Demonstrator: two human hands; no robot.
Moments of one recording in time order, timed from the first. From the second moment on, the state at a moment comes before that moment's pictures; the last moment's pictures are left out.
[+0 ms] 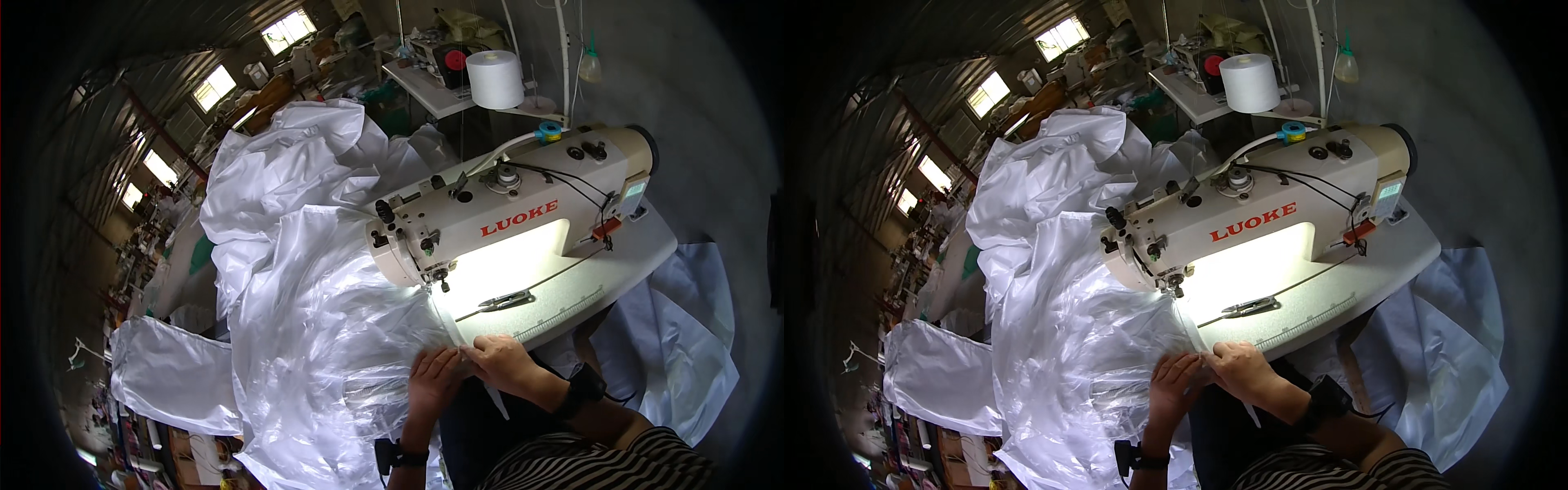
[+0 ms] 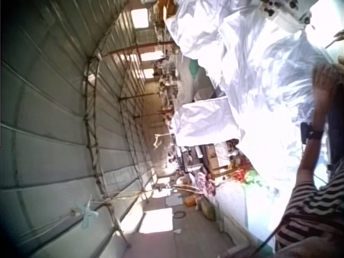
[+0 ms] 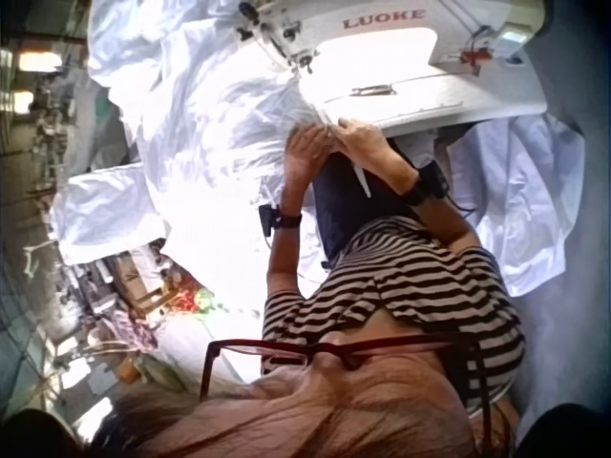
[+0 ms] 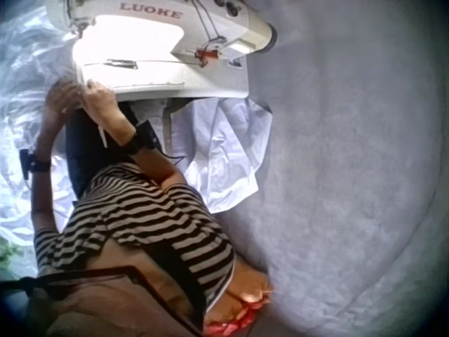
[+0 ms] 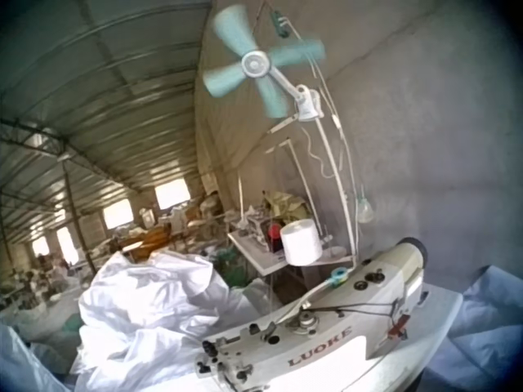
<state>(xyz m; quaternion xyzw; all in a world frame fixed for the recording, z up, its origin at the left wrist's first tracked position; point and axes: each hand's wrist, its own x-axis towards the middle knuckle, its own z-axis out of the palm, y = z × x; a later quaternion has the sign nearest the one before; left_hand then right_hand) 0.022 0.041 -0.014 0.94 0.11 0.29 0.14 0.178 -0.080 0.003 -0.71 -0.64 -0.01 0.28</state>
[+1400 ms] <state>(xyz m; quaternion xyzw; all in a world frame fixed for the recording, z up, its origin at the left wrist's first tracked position) 0.091 0.103 -0.017 0.88 0.38 0.24 0.13 0.221 -0.007 -0.029 -0.74 -0.60 -0.08 0.29</state>
